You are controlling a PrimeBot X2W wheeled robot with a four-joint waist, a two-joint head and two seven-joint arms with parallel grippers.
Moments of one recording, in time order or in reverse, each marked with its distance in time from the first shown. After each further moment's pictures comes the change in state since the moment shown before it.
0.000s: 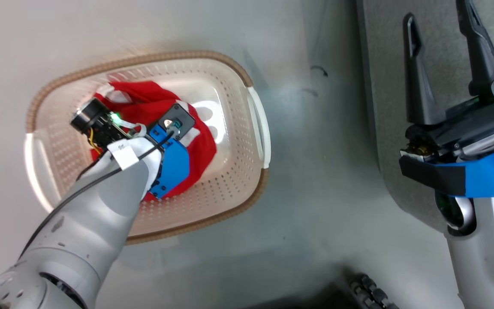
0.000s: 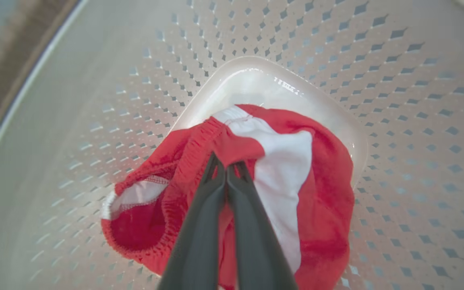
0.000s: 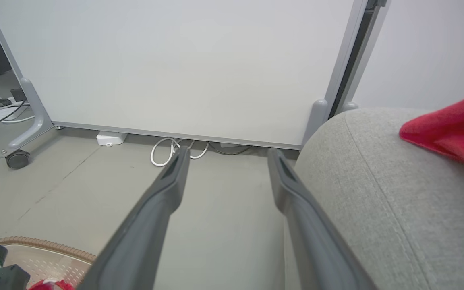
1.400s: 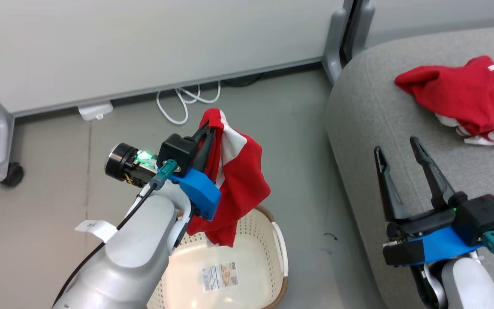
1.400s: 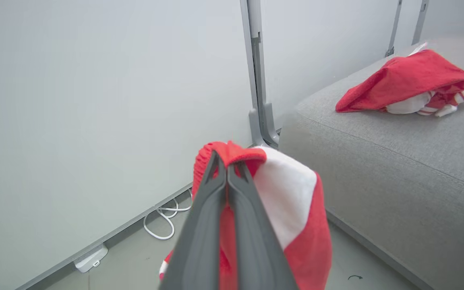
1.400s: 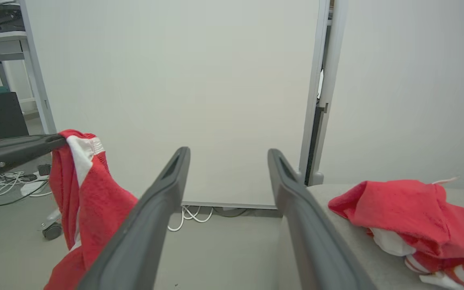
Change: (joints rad) left arm 0.331 0.031 0.325 -0.518 -0.097 0.106 -0.197; right arm 0.325 0.044 -0.035 0.179 -0.029 0.000 0.000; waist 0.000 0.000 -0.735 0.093
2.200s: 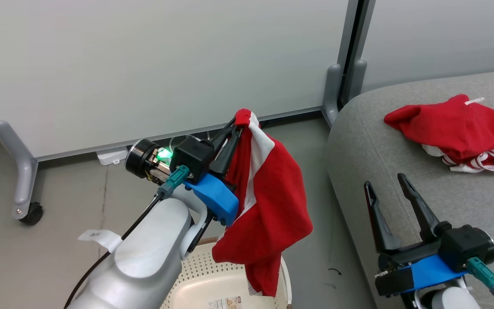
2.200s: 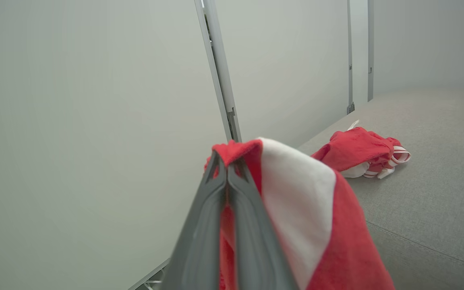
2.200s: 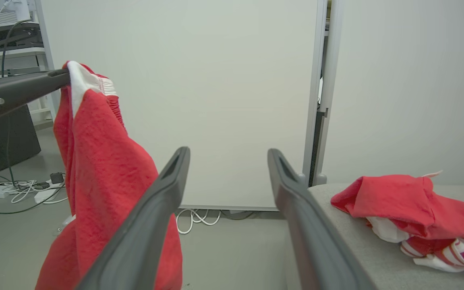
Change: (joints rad) left arm 0.049 -0.010 0.021 -0.172 0.012 -0.053 0.007; right arm 0.109 0.032 0.008 0.024 -0.007 0.000 0.000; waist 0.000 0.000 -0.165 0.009
